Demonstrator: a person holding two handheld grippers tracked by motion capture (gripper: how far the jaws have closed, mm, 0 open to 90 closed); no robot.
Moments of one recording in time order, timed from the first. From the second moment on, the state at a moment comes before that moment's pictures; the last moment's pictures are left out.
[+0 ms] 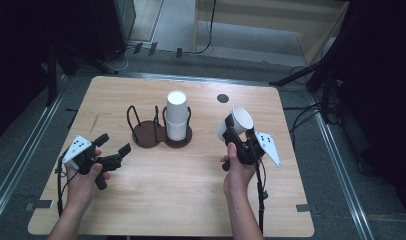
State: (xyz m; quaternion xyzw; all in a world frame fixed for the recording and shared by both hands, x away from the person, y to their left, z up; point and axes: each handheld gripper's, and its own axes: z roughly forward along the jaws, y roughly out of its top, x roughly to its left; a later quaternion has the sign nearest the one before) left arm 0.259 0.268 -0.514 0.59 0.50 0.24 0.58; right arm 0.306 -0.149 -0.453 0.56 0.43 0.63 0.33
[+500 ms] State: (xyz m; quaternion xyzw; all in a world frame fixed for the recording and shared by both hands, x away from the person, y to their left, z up) left arm 0.252 0.303 -0.537 0.61 0.54 0.32 0.49; right arm 0.332 -0.154 -0.444 0.49 0.50 0.56 0.44
